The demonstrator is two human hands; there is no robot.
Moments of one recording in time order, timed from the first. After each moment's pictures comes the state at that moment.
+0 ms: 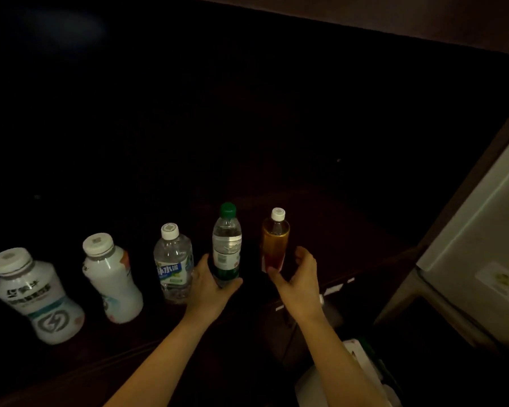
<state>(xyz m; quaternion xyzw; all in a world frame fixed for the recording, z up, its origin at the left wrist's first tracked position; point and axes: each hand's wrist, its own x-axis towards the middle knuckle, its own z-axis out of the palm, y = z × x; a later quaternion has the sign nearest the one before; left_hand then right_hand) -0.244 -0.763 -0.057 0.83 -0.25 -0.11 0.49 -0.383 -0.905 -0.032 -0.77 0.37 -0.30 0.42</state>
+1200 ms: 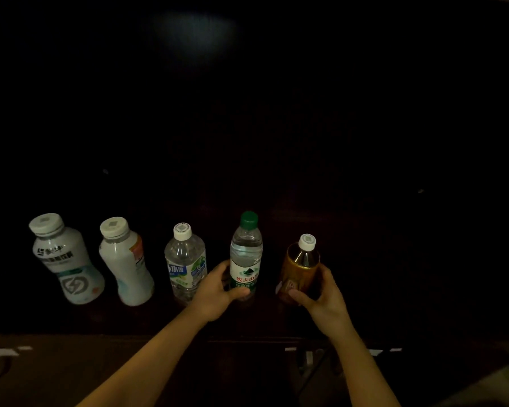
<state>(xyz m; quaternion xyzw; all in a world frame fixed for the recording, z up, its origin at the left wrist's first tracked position) -0.211 -0.789 -0.079 0.78 -0.20 -0.17 0.57 -0.335 -1.021 -0.070 -0.81 0.19 -0.15 0.54</state>
